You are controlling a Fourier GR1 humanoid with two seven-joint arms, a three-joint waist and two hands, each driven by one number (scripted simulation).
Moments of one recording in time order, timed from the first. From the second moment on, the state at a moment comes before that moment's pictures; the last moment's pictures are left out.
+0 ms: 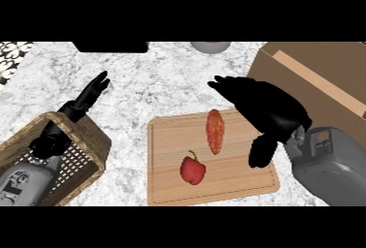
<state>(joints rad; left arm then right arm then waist) -0.26 0.49 -0.27 -1.49 0.13 0.05 -0.13 -0.69 -0.51 0.54 -1.72 0.34 0.50 0.61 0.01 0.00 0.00</state>
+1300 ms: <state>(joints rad) -0.21 0.41 -0.15 -1.50 0.02 -0.06 -0.14 -0.62 -0.20 0.56 -1.51 0.71 0.60 0.70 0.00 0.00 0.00</state>
